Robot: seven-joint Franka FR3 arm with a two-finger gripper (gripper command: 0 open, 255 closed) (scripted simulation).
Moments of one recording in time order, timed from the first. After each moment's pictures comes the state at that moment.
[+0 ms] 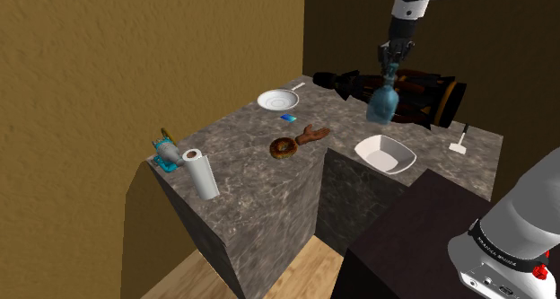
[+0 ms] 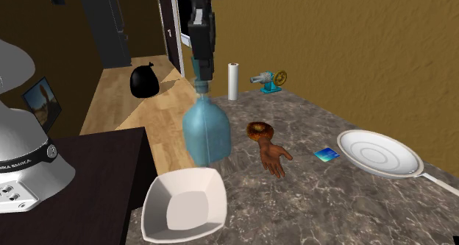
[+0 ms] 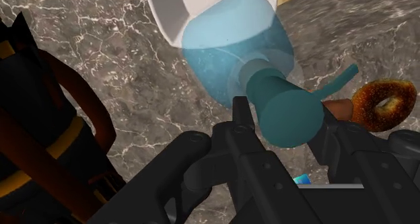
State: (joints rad) arm -0.16 -0.17 -0.20 -2.04 0.01 1.88 -0.08
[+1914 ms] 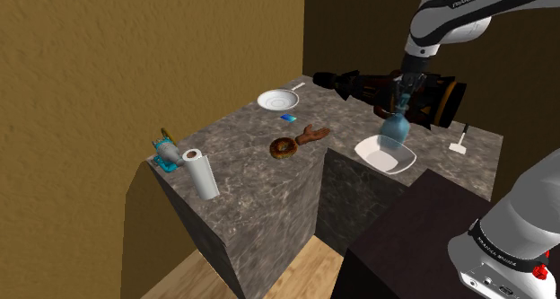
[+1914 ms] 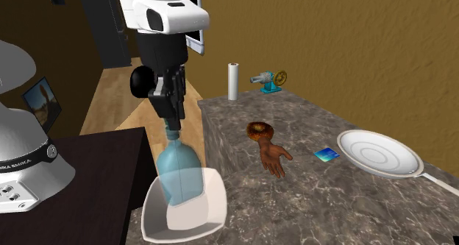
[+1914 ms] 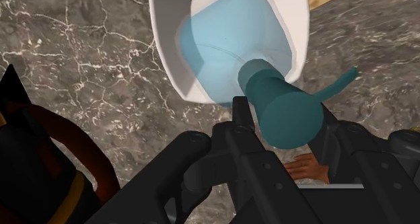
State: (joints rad) arm -0.19 -0.29 -0.23 -2.40 -0.03 2.12 -0.13
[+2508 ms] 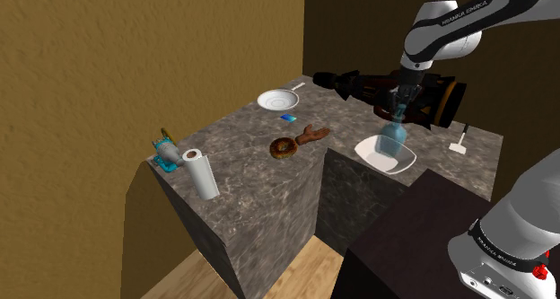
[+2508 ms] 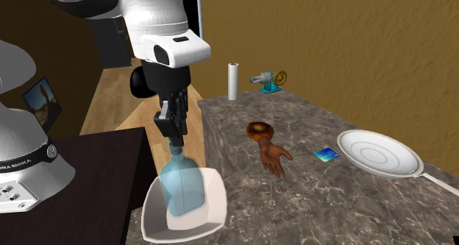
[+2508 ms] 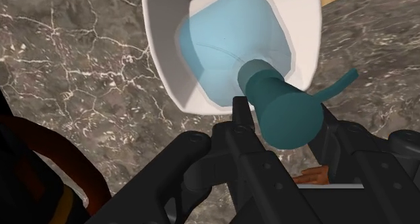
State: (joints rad) arm -0.19 -0.24 -0.24 -2.46 -0.02 2.23 -0.14
